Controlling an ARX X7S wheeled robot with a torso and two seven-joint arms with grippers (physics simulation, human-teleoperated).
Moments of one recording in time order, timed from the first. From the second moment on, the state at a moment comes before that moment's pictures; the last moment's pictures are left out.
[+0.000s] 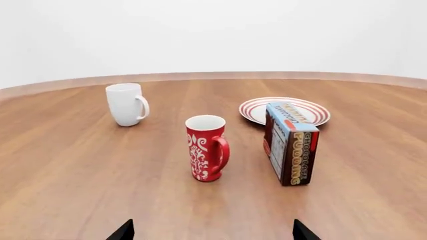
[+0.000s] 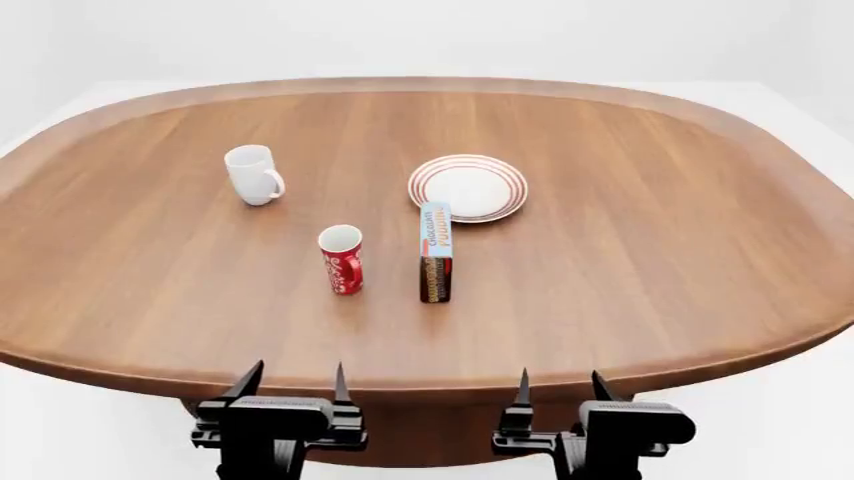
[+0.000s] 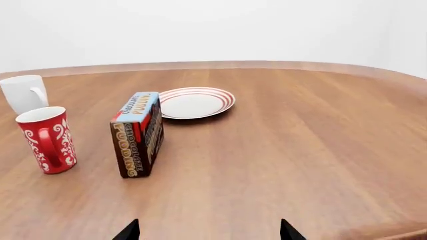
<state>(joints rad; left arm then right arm) 0.00 -0.06 0.09 0.02 -0.05 -0.04 -0.05 0.00 0.06 -0.07 0.01 0.09 0.04 0.09</state>
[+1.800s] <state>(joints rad) -0.04 -0.26 -0.31 0.88 0.02 -0.05 -0.39 0.01 0.25 0.19 -0.82 0.16 -0.16 0.33</state>
